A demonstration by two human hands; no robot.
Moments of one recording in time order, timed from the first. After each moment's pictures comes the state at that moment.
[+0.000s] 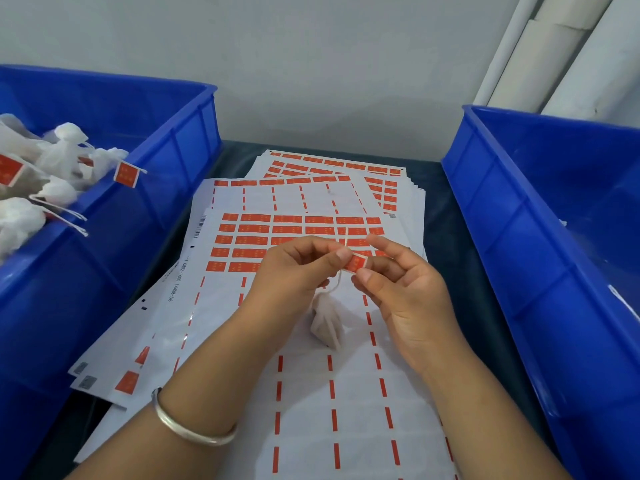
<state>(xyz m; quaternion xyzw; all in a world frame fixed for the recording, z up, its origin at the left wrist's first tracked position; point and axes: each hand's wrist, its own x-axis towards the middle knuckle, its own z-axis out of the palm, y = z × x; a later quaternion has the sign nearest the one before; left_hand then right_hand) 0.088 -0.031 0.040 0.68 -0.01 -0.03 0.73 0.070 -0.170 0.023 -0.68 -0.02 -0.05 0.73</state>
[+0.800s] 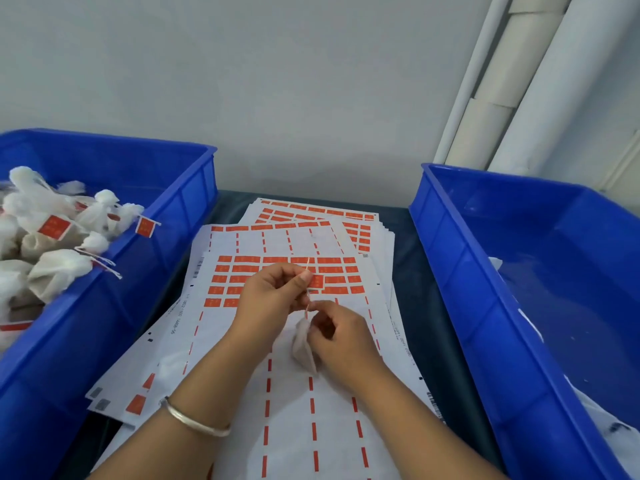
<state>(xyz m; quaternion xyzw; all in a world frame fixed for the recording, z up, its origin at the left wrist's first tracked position) 0.093 -0.024 0.048 0.68 0.03 0.02 0.74 0.068 -0.148 0.001 -0.88 -0.08 -0.04 0.47</state>
